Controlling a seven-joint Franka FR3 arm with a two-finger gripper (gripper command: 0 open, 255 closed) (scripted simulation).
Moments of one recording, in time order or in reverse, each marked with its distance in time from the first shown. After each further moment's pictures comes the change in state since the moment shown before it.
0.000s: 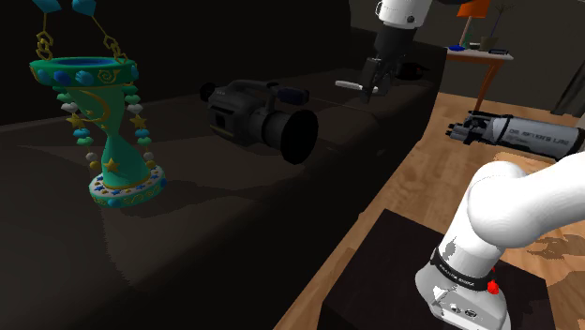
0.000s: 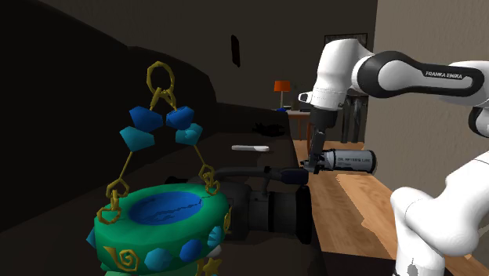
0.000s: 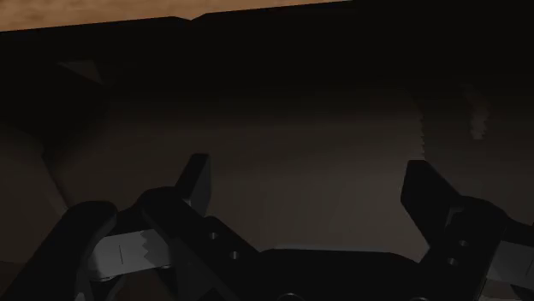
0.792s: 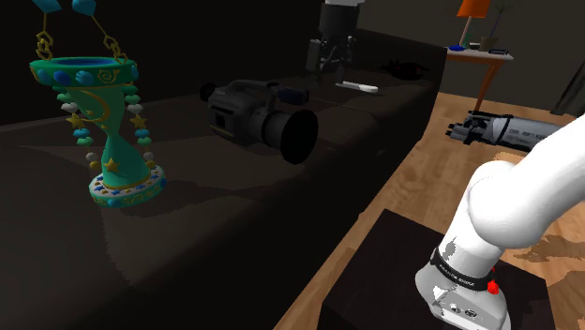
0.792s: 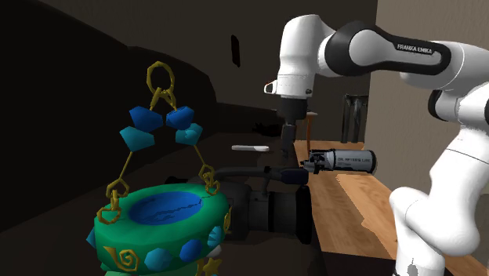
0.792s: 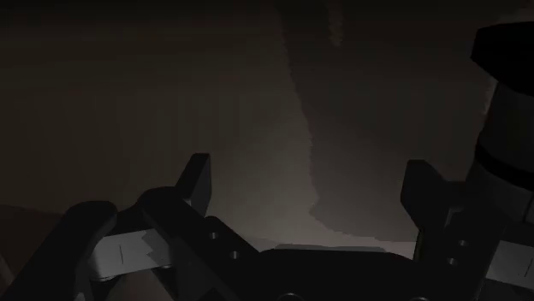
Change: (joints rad) arm 0.039 0.366 0.120 0.351 0.089 -0.067 0.108
